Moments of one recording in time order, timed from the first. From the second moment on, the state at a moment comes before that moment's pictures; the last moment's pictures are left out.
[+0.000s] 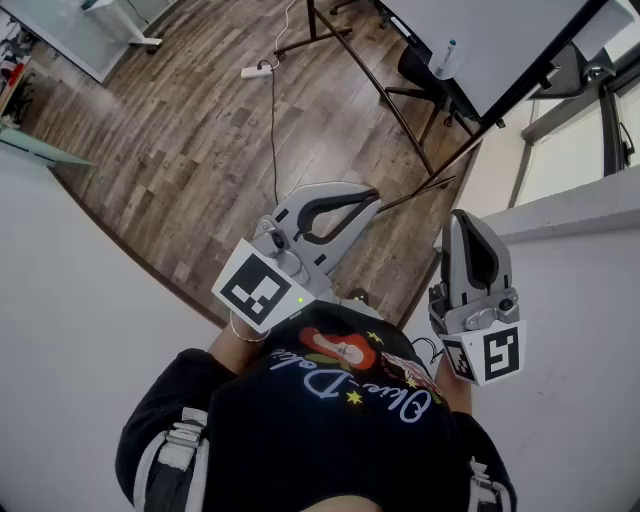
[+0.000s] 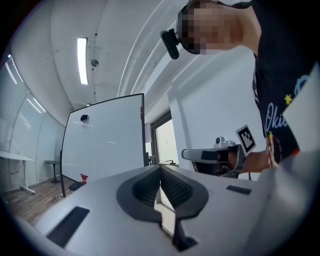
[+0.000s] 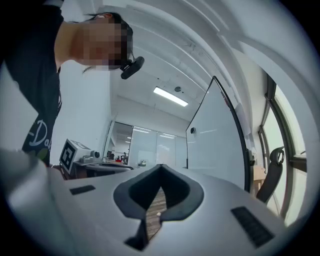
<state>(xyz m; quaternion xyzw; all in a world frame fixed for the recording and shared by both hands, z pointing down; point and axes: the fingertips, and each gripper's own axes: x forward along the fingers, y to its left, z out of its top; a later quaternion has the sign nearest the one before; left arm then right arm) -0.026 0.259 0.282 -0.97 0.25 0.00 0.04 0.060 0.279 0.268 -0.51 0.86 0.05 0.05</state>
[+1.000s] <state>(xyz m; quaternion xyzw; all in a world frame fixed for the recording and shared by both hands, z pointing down) -0.054 0.230 0.283 -0.97 0.23 0.01 0.03 0.048 0.254 0.274 -0.55 0.83 0.04 0.05</state>
